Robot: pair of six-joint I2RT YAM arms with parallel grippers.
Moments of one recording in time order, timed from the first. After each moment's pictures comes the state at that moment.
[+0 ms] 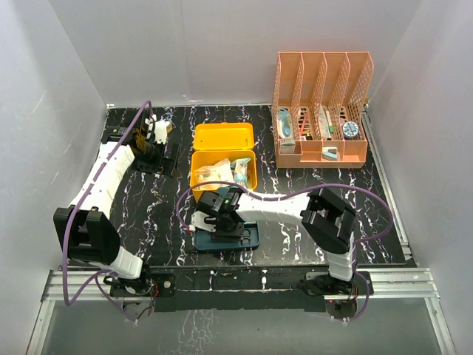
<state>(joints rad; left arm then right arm) -0.11 1.51 1.40 -1.07 0.19 0.12 1.13 1.90 1.37 -0.85 -0.01 -0.46</state>
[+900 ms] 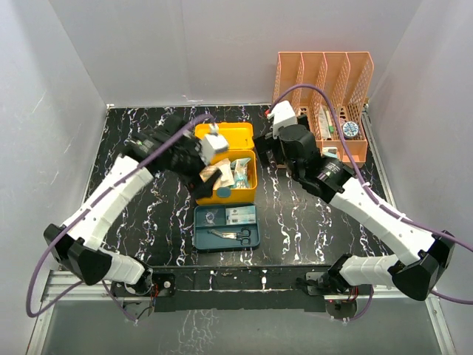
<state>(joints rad) -0.47 1.41 1.57 -1.17 0.38 0.40 0.75 1.23 1.29 -0.45 0.48 -0.07</state>
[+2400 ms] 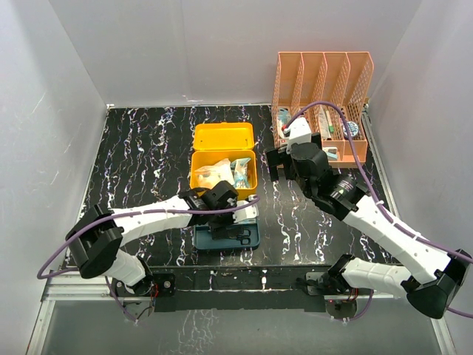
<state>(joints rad) -0.96 1.46 0.88 -0.49 0.00 0.50 0.74 1.06 1.10 -0.46 0.50 0.07</state>
